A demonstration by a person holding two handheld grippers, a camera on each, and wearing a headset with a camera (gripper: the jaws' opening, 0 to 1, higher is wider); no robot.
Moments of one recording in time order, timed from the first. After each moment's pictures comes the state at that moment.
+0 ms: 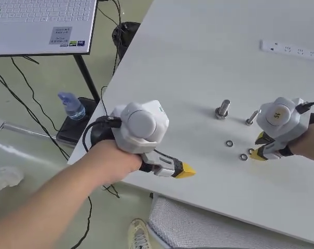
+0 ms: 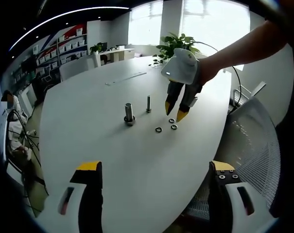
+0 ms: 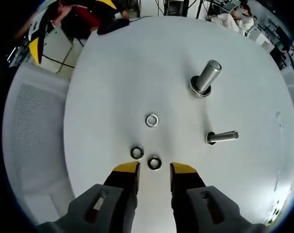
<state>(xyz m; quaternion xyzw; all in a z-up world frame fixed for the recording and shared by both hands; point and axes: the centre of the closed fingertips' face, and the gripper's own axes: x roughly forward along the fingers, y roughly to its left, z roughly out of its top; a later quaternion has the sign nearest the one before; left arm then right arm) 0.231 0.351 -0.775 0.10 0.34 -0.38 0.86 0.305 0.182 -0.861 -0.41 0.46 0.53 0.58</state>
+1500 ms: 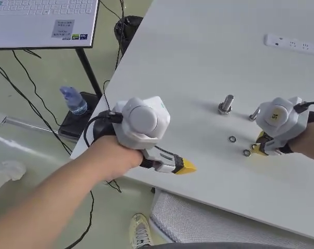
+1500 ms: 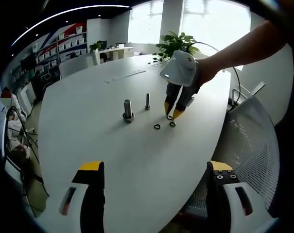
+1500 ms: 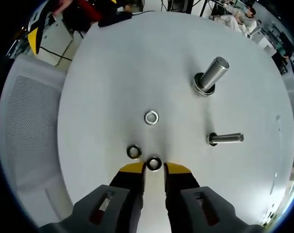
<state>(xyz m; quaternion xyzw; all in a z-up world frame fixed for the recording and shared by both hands) 0.224 0.352 -0.780 0.10 0.35 -0.38 0.85 0.307 0.179 -0.870 -0.43 0.45 0.53 0.57</state>
